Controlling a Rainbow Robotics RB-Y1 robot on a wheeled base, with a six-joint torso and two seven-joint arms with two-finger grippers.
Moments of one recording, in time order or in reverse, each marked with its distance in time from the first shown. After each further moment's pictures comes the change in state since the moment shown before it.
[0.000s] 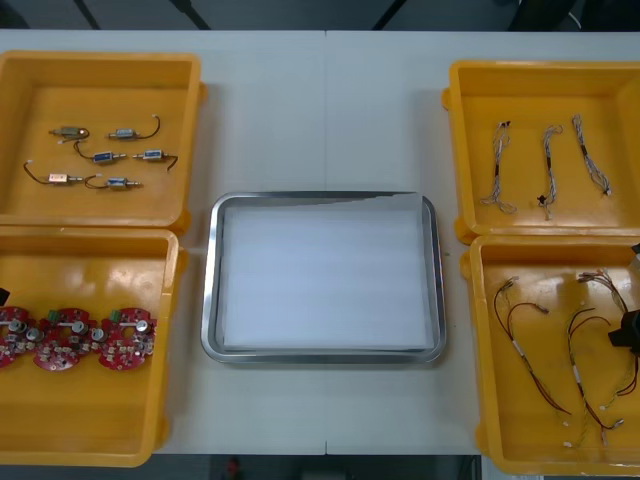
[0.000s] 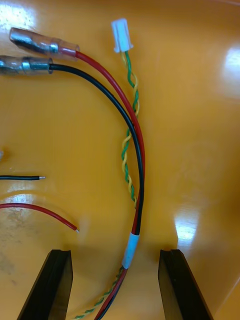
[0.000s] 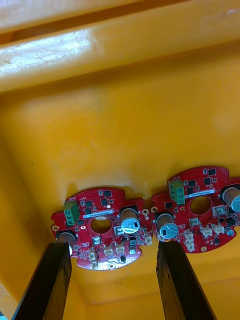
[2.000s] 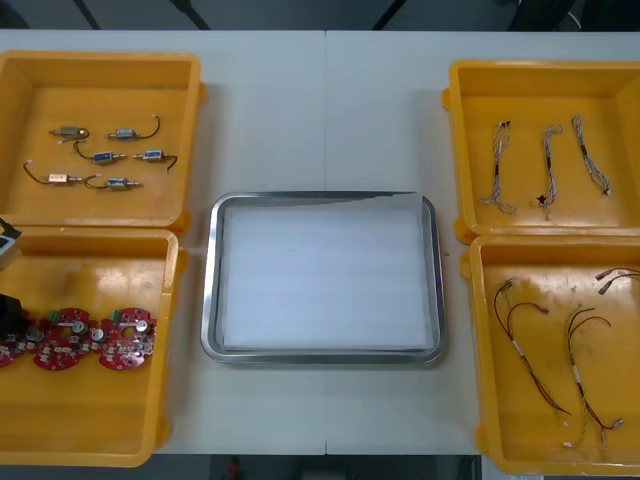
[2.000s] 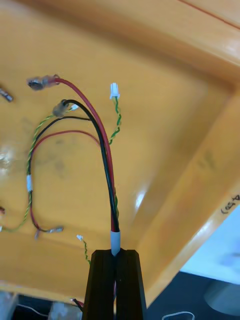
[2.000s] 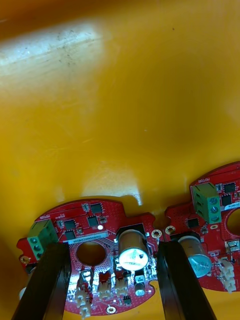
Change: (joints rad) right arm -0.043 -0.008 -0.302 -0.304 -0.018 0.560 0.034; left arm 0.001 0.000 -0.215 0.033 -0.088 -0.207 -0.001
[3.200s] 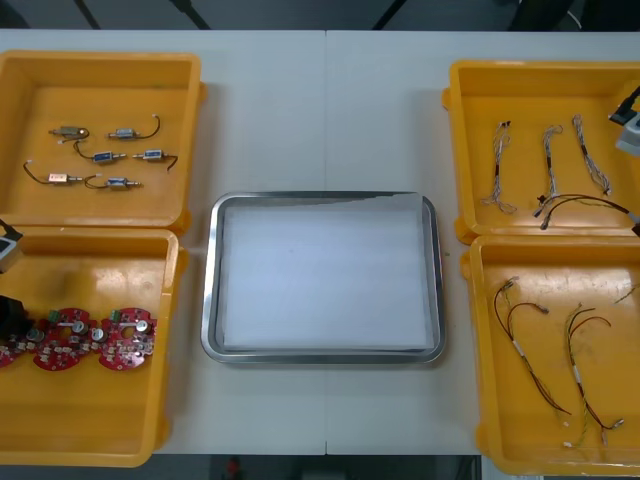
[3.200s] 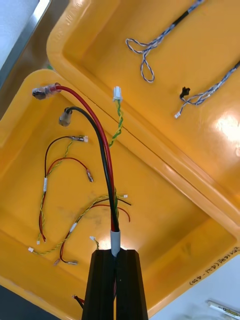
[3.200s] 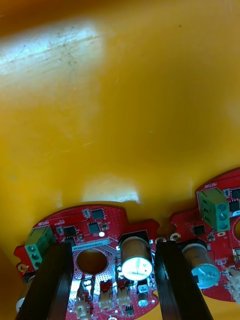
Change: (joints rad) right arm -0.372 0.006 0.097 -0.170 -0.118 0.165 0.000; left arm 0.000 0.000 -0.021 0.013 -0.001 -0.039 -0.004
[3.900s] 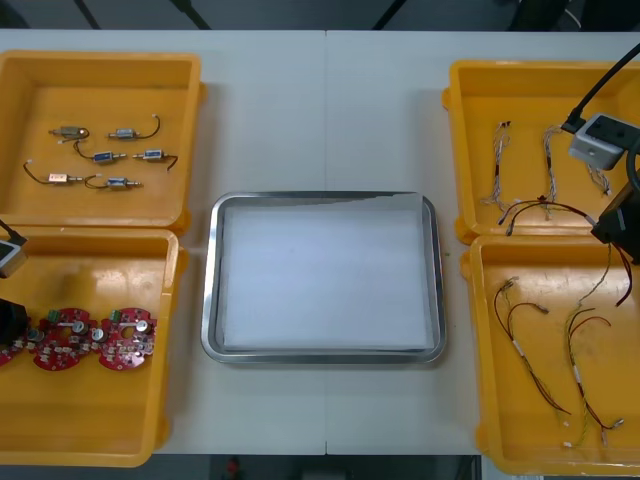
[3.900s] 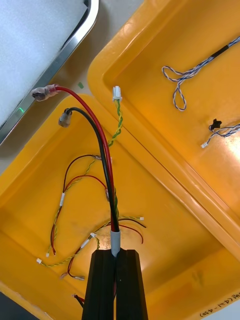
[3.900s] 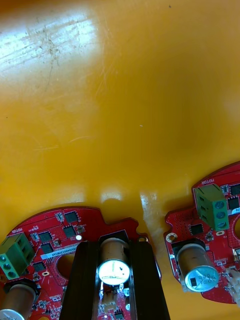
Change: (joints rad) right arm -0.071 0.051 0.106 -0.011 0.014 0.001 0.000; left arm 0.000 0.000 -0.017 0.000 -0.001 -0.010 -0.012
